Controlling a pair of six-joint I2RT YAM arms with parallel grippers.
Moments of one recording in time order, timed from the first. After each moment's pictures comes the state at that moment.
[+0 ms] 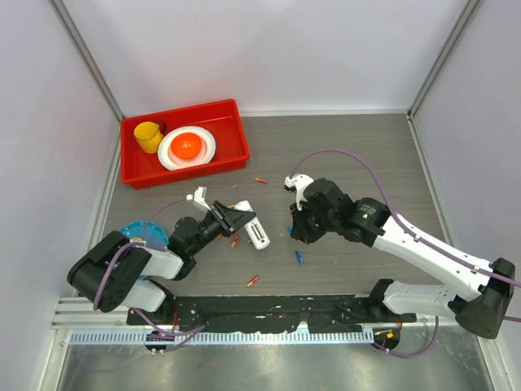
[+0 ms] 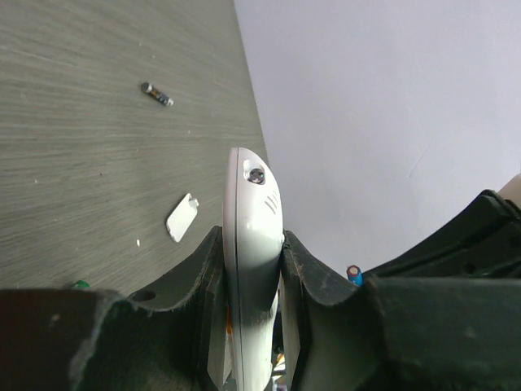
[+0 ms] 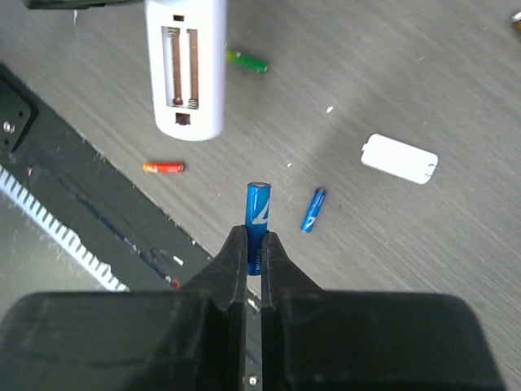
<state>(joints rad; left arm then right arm) -0.57 1.39 0.16 1.24 0.23 -1.22 0.89 1.11 1.04 -0.74 -0.02 0.29</state>
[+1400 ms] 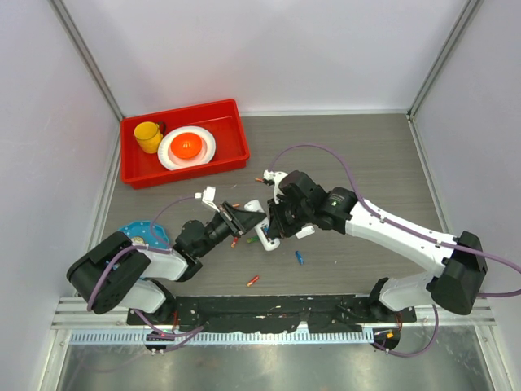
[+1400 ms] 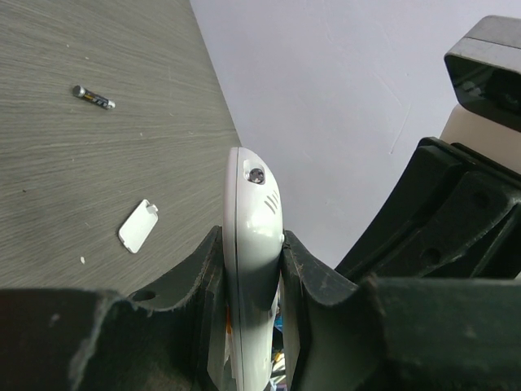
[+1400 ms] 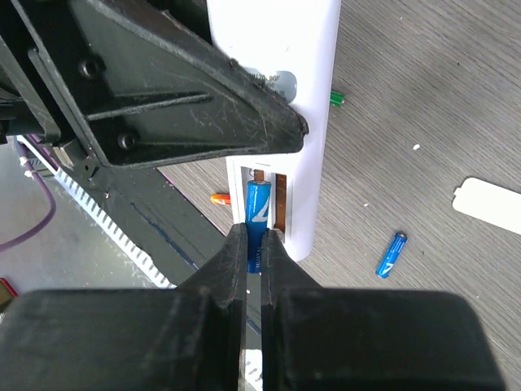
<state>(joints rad) -0.73 1.40 0.20 1.28 0.12 -1.15 0.92 1.34 1.14 -0.65 -0.17 0.42</state>
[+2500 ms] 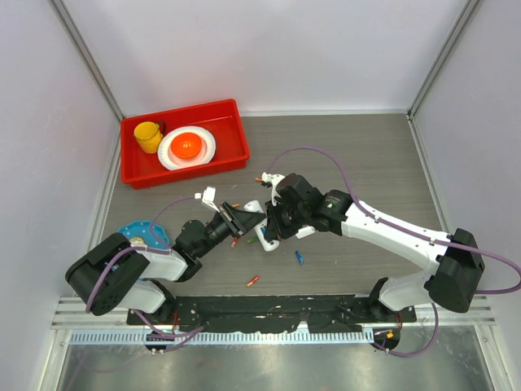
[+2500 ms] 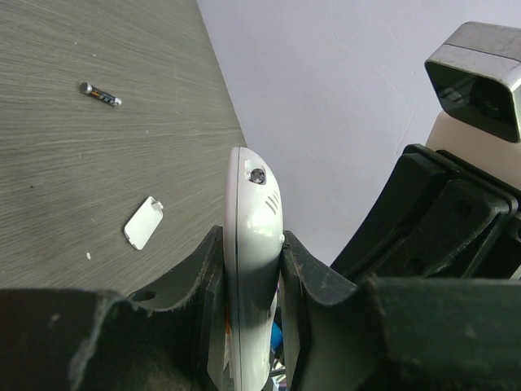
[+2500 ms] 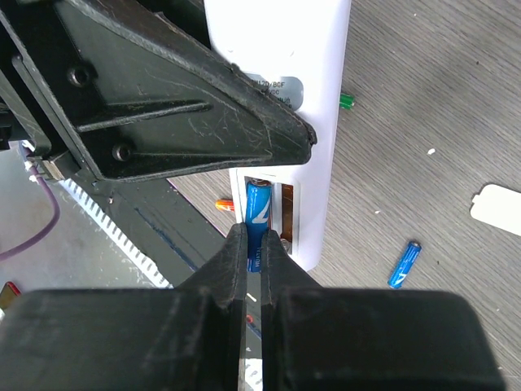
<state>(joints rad) -0.73 1.38 0.20 1.26 0.12 -1.15 0.92 1.36 1.10 -0.59 -0.17 0.45</state>
